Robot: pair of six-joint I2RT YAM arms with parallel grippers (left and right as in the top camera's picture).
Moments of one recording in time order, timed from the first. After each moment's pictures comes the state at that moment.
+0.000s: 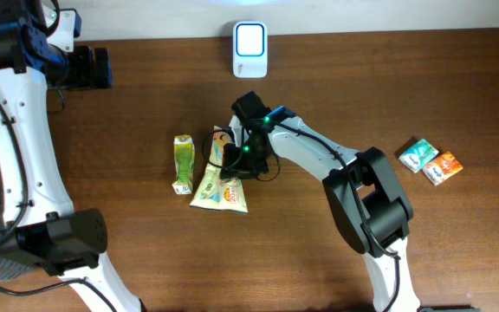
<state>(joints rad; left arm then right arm) 0.18 2.03 2.43 -1.49 0.07 0.11 0.56 2.22 1.62 -0.74 -0.57 0.46</state>
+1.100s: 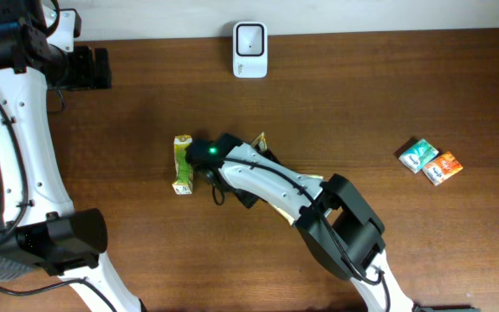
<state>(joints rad) 0.18 2.03 2.43 -1.49 0.07 0.11 0.84 2.23 1.78 -1.31 0.53 0.28</state>
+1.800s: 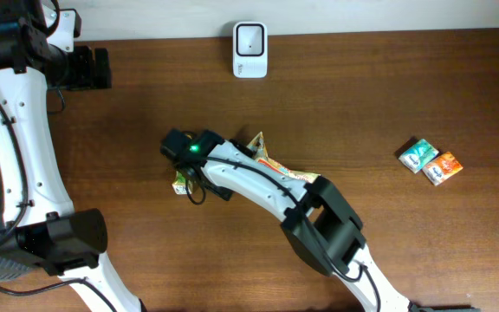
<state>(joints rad) 0.18 2.03 2.43 -1.49 0.07 0.11 0.88 2.35 1.98 -1.21 0.47 -0.03</state>
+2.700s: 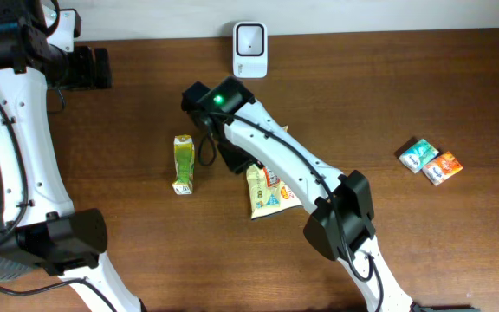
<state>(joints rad) 0.18 2.03 2.43 -1.49 0.07 0.11 0.76 2.36 2.35 -1.67 0.28 0.33</state>
